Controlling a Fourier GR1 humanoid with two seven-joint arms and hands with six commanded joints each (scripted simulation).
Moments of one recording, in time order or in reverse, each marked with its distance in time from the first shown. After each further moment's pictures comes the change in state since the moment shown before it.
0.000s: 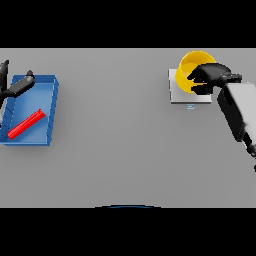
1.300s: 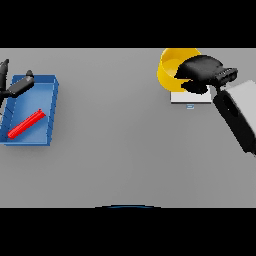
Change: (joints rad) left arm 0.012 0.015 0.004 -0.021 0.005 0.002 -0.020; right arm 0.133 -0.105 -0.004 -0.640 -0.006 0.248 0.116
